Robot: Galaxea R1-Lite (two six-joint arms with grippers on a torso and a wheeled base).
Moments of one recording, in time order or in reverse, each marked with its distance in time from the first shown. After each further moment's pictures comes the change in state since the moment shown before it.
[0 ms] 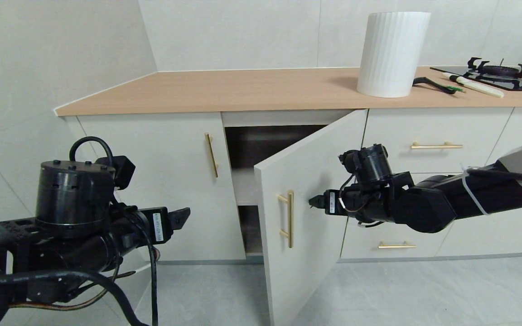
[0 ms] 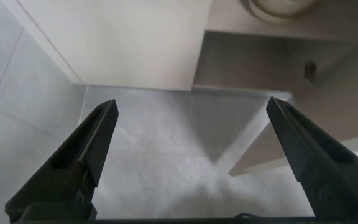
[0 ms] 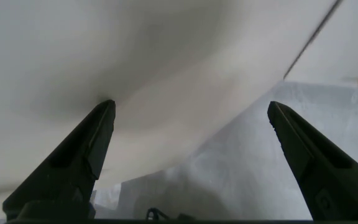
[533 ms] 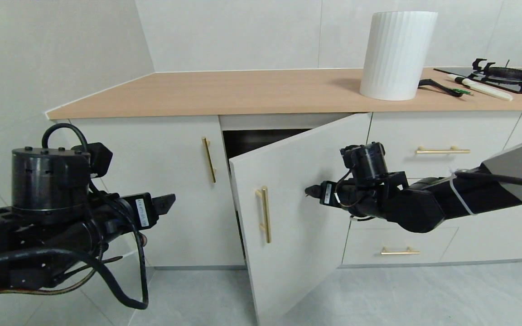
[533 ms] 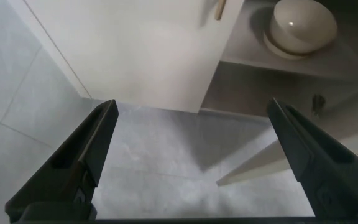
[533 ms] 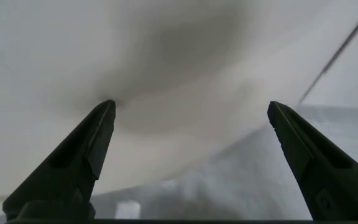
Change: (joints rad) left arm 0.067 -0.026 -0.030 -0.005 0.000 0.000; right arm 0.001 0.046 -0.030 -0.114 -0.007 0.092
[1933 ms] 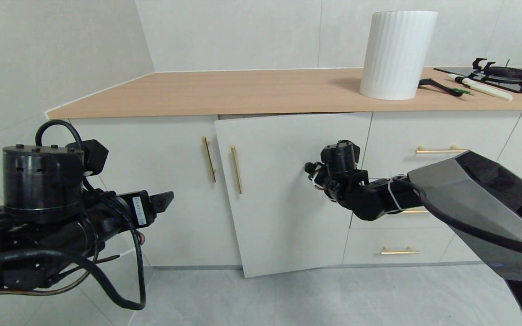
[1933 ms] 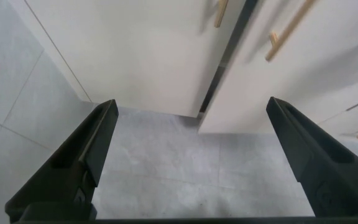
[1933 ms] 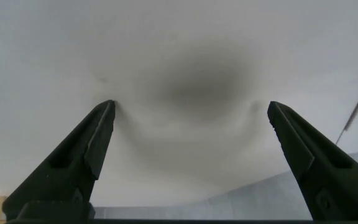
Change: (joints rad) left arm 0.003 -0.015 -0.001 0.000 -0.002 0.000; right arm -0.038 0.312 -0.399 -0.100 -0.266 0.190
